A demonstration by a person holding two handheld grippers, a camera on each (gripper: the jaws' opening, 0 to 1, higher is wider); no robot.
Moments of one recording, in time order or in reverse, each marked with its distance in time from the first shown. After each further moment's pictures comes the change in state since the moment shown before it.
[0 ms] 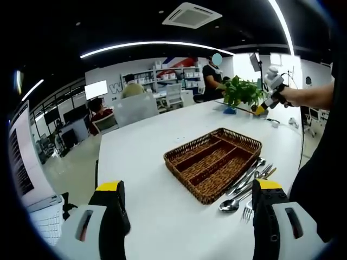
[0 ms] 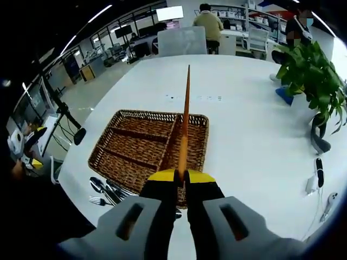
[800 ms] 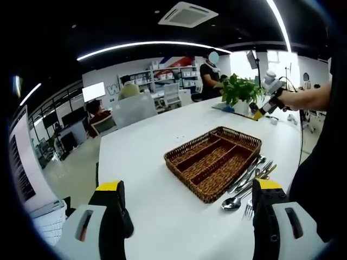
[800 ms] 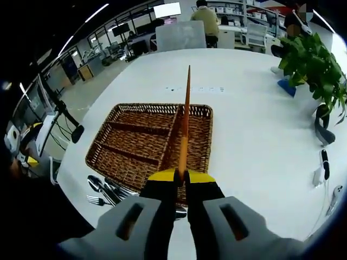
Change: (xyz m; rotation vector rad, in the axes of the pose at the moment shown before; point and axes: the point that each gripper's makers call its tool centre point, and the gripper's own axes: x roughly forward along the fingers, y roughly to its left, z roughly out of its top) left arm -0.002 -0.001 0.002 0.042 0.015 -0.013; right arm 0.016 0.007 -0.018 0.020 0.020 -0.004
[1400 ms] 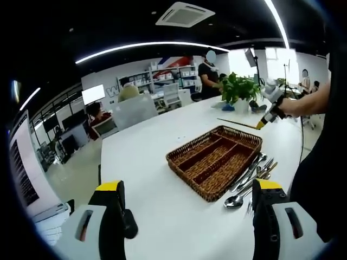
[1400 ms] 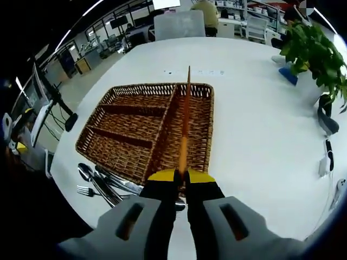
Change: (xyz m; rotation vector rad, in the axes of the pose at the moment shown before) left arm -0.005 0.004 0.006 0.015 -0.008 0.008; right arm 0.028 -0.002 -0.048 -0.005 0.068 -0.020
